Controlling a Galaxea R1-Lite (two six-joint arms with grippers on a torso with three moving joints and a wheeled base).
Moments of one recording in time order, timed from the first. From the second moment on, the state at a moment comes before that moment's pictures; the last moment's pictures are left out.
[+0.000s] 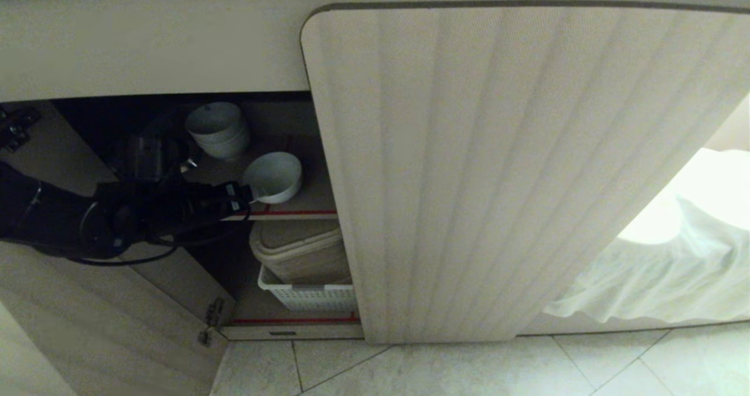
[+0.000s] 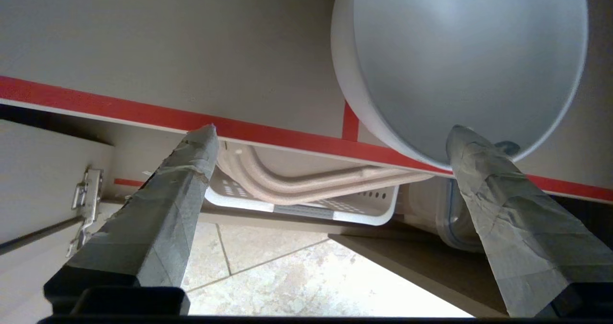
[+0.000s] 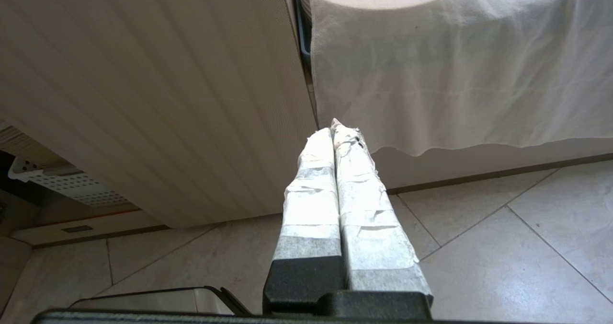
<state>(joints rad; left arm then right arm) -0.05 1.87 -0.98 -0.41 -0.10 -0.38 0.01 0.00 0.00 -0.01 -0.05 0.18</state>
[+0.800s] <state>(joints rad) -0.05 1.92 -1.12 -0.34 -0.09 -0.41 0.01 0.00 0.00 -0.01 -0.05 0.18</state>
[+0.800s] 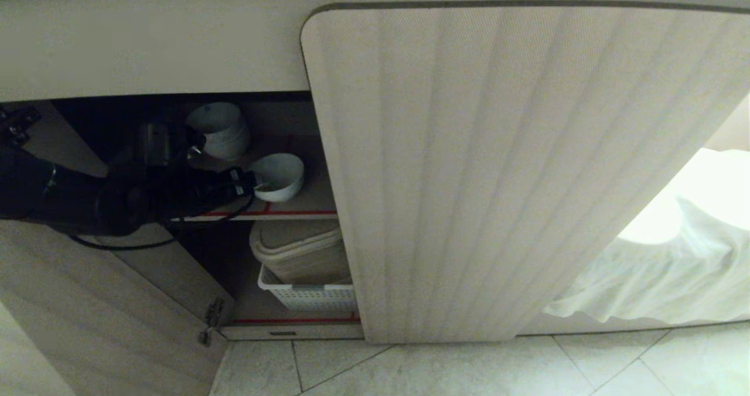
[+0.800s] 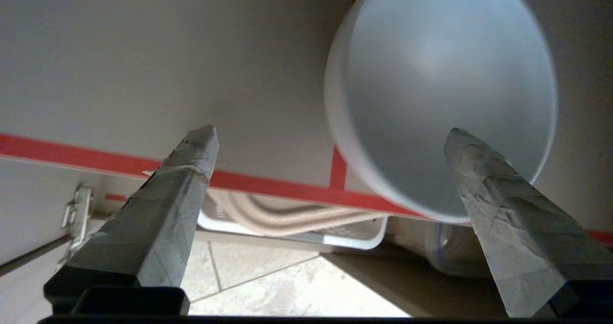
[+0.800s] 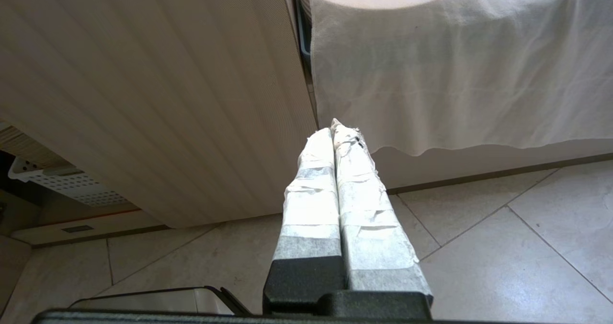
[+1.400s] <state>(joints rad) -0.04 1.94 -1.21 -0.20 -0.10 -0.41 0.01 0.00 0.00 -0.01 -0.05 0.18</state>
